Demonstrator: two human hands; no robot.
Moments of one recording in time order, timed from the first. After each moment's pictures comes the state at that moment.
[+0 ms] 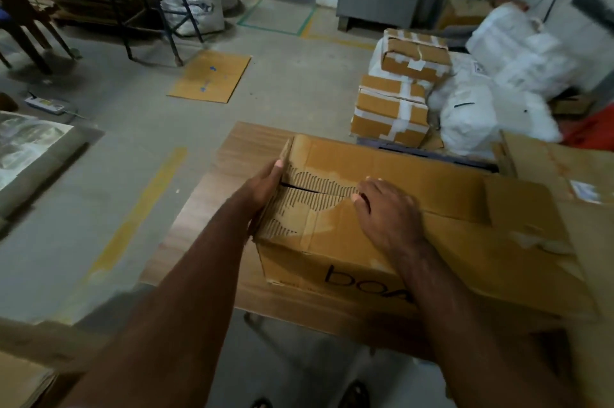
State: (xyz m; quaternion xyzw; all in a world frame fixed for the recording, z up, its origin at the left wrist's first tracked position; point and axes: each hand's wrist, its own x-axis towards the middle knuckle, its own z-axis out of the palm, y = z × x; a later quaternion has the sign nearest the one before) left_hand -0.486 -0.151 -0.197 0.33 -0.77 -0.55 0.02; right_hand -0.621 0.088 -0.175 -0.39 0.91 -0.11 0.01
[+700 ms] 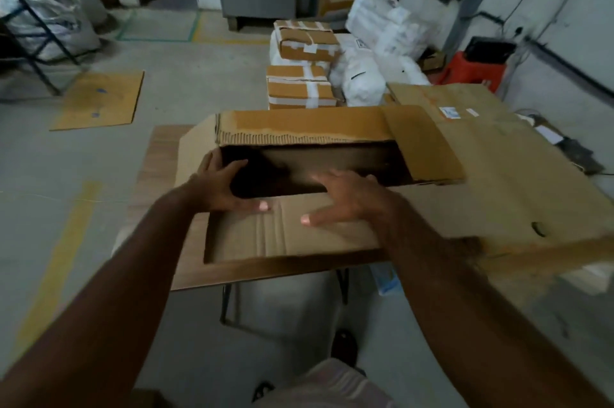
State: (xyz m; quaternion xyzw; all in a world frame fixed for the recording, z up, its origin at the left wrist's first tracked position) left_hand -0.431 -0.104 -0.159 0.11 -0.96 -0.24 -0.14; right_hand -0.511 0.177 -0.109 -0.34 0.91 -0.03 0.23
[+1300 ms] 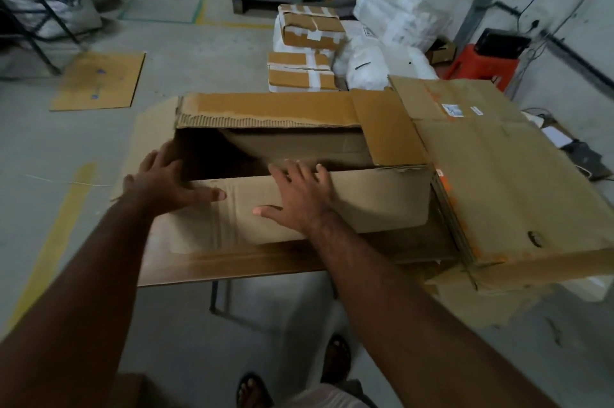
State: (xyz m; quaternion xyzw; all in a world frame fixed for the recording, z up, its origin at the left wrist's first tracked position) left_hand -0.421 -0.123 -0.181 0.26 -0.95 -0.16 -0.08; right_hand -0.522 0.131 -0.183 -0.37 0.93 0.01 0.05
